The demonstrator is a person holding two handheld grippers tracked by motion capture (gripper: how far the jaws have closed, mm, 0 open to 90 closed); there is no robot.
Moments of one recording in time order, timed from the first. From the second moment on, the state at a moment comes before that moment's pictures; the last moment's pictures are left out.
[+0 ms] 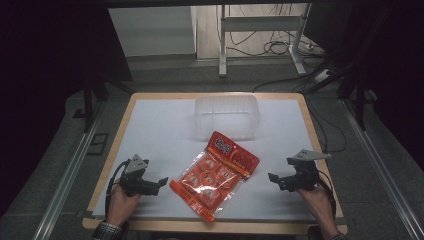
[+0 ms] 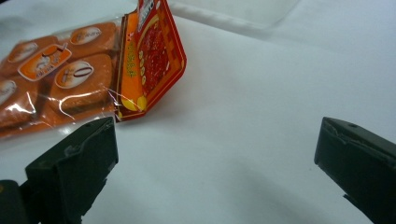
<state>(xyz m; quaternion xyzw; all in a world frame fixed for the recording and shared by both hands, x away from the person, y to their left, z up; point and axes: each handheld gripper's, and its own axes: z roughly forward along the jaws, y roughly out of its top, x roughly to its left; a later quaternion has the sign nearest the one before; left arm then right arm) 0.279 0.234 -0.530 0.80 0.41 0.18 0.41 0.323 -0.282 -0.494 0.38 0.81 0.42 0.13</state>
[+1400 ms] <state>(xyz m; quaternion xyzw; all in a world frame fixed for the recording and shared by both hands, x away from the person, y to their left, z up) 0.276 0.231 -0.527 0.79 0.40 0.21 0.41 0.328 -0.274 -0.496 0.36 0.83 0.40 0.16</state>
